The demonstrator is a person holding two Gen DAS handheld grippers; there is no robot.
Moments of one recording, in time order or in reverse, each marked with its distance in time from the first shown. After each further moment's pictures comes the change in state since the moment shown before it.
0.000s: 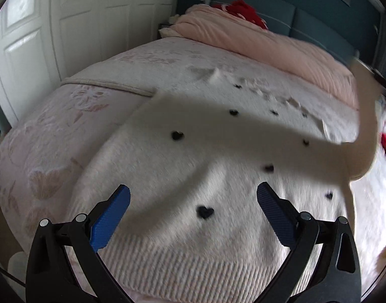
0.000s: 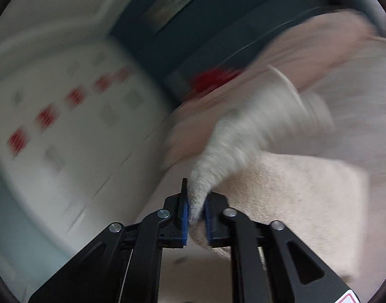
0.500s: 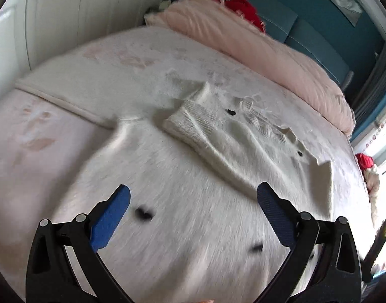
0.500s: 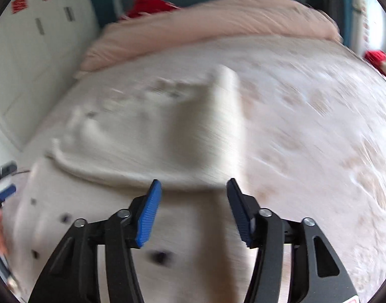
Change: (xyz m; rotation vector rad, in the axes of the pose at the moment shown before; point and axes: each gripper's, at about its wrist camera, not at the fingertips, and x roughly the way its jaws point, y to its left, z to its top) left arm 0.109 -0.003 0.099 -0.105 0.106 -0.158; right arm -0.006 -0.086 -0.129 -0.121 0.308 -0.663
